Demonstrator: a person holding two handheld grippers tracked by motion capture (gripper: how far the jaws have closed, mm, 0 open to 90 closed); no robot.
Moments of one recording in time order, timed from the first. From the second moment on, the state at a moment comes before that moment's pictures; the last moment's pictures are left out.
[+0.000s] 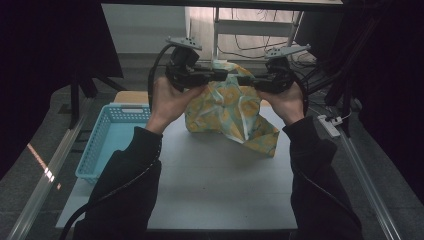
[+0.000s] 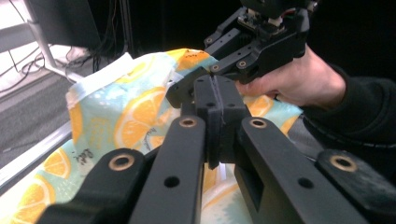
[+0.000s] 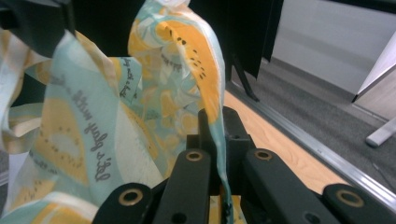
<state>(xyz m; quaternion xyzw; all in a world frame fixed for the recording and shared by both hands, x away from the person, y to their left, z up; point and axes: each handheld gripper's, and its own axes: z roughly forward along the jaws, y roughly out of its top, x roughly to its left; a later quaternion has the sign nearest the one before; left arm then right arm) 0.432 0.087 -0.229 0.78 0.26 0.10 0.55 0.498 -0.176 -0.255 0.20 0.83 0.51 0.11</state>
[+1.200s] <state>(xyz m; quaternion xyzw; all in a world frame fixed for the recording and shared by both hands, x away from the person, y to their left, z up) 0.489 0.077 -0.277 0.80 0.30 0.13 0.50 0.533 -0.166 -0.289 0.27 0.83 0.48 0.13</state>
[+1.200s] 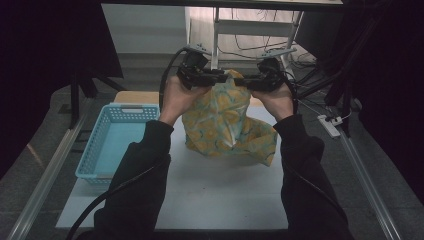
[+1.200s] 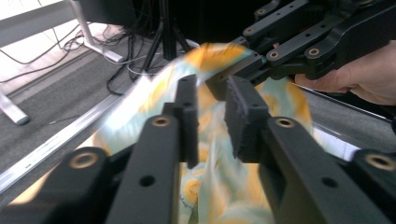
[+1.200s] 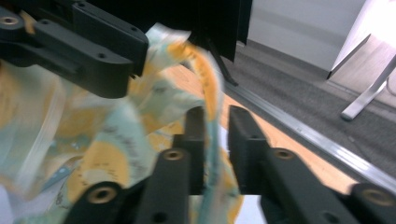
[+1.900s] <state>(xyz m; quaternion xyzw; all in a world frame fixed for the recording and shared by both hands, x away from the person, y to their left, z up) 0.485 0.110 -0.292 0.80 0.34 0.14 0.47 0.535 -0.192 -0.304 0.29 0.82 0.49 0.10</state>
